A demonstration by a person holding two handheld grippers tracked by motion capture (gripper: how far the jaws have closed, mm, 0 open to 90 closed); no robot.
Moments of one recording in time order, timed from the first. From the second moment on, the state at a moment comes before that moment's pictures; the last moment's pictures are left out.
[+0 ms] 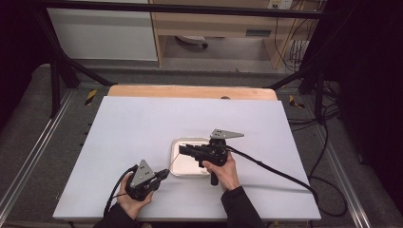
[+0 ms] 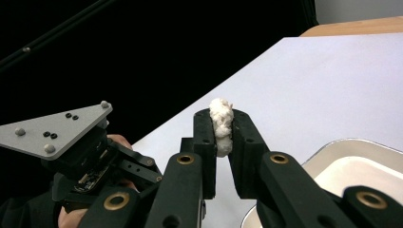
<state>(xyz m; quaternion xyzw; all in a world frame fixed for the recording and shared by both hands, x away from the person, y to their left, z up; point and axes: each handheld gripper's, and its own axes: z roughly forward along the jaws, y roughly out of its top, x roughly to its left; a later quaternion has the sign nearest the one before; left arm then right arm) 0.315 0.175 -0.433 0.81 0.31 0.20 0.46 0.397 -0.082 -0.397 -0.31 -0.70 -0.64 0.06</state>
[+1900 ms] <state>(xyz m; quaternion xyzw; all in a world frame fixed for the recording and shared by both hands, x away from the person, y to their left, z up) 0.315 0.168 -0.426 0.80 0.30 0.20 0.48 0.389 -0.070 -0.417 -0.29 -0.73 -0.61 0.08</state>
